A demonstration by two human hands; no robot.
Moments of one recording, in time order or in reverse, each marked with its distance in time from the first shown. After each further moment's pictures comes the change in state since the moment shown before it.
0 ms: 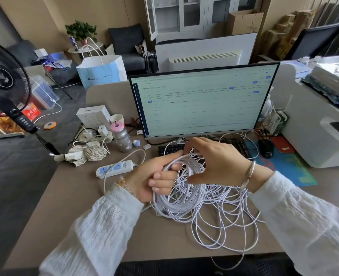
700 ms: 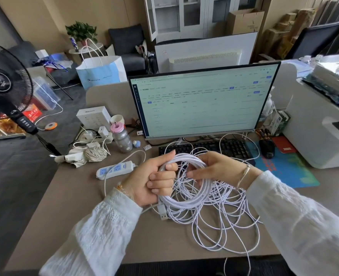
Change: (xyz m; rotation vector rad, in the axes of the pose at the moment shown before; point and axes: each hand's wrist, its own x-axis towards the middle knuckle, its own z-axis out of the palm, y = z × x) left_hand 0.008 -0.006 -0.018 -0.207 -0.162 0.007; right_hand 0.010 0.030 0.033 1.046 -0.377 0.091
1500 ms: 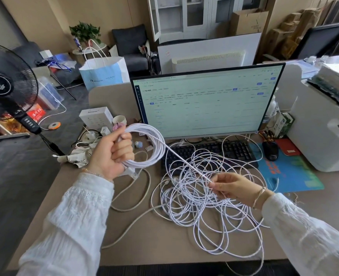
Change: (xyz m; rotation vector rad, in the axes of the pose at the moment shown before) left_hand -0.039 0.066 -0.037 -0.042 0.337 0.561; right_hand -0.013 0.099 -0.013 0.384 0.079 0.157
